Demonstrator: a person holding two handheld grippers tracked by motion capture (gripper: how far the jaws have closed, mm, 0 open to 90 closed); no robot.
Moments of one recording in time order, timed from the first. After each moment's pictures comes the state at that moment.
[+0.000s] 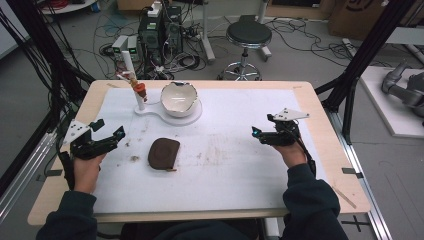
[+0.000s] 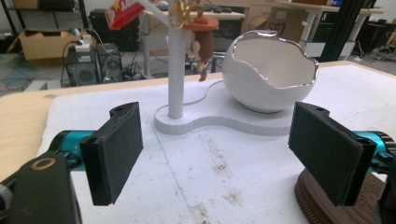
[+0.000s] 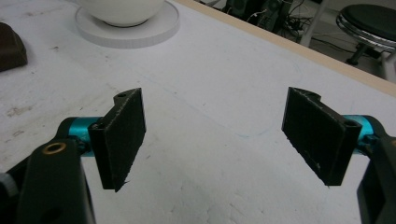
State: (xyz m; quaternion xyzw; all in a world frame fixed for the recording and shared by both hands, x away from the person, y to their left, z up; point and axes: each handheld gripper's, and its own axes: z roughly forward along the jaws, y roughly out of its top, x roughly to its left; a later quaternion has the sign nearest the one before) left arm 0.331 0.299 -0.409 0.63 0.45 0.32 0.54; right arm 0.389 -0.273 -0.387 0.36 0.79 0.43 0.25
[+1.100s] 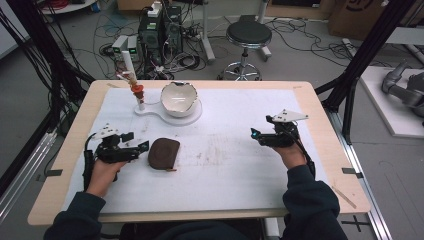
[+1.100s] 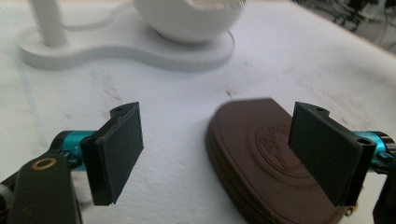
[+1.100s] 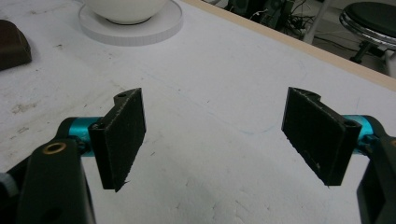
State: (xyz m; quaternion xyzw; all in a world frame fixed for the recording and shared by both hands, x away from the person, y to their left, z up) left arm 0.343 0.243 -0.431 0.72 0.45 0.15 0.51; right arm 0.387 -0.270 -0.390 0.35 0.79 0.43 0.24
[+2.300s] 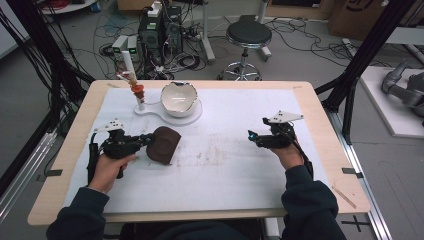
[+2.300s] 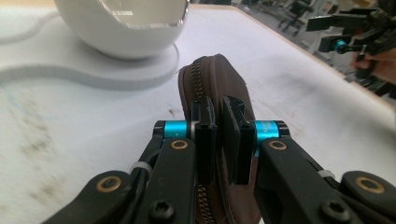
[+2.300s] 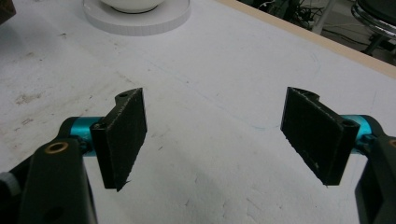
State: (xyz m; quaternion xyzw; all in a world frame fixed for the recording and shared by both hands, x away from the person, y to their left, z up) left arm 0.347 0.234 -0.407 0.72 0.40 0.09 0.56; right arm 0.388 -0.263 -0.394 0.35 0.81 0.42 0.23
